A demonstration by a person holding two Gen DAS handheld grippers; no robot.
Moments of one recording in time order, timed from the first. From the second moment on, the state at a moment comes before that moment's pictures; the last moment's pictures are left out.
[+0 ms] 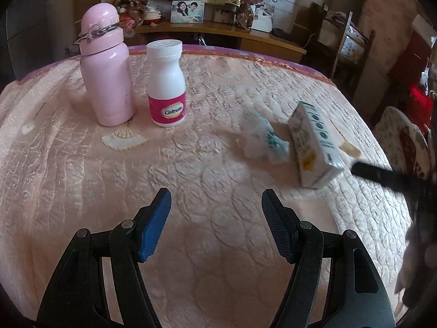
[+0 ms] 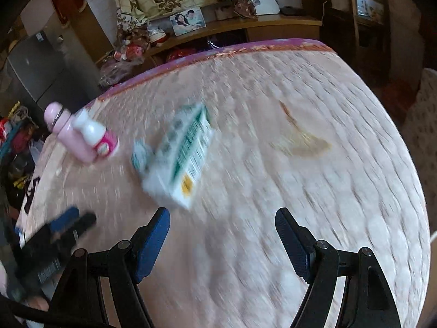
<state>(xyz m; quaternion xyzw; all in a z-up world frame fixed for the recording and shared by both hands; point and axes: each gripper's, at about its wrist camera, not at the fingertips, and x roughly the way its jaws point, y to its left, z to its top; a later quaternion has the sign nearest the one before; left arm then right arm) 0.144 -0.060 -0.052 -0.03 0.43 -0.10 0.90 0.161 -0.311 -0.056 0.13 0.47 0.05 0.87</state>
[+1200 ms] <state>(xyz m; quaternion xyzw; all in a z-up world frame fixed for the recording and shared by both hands) 0.196 -0.118 -0.067 -0.05 0.47 -0.17 0.86 0.179 -0.334 -0.068 0.09 0.49 0.07 0.86</state>
